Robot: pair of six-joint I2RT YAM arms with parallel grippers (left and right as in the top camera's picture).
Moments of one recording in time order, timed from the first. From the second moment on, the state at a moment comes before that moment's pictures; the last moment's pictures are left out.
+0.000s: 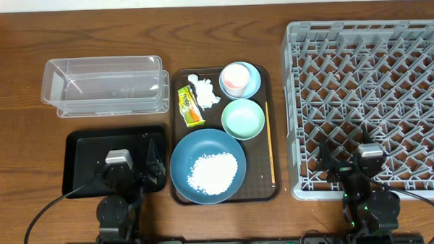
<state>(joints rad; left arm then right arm) -0.07 0.04 0.02 -0.11 -0.08 -0.17 0.06 0.02 0.01 -0.07 -0.03 0.06</state>
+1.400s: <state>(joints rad) -0.07 0.04 0.01 -0.01 0.49 -0.67 0.06 0.02 0.01 -0.07 -0.03 0.06</state>
